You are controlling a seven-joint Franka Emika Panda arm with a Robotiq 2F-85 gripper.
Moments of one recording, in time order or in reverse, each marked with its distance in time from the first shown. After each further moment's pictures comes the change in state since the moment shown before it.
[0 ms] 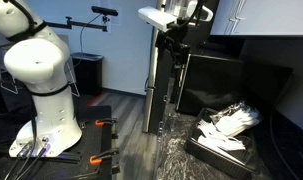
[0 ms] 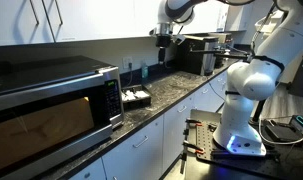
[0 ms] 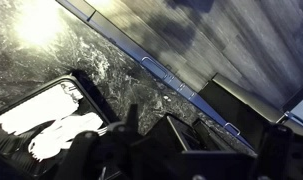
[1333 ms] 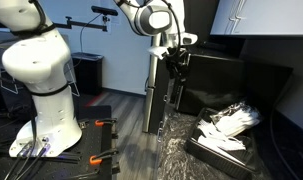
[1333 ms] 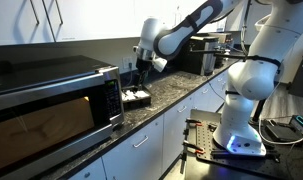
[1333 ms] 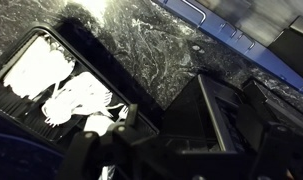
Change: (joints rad) arm -0.042 0.229 0.327 -0.148 -0.160 0.648 0.516
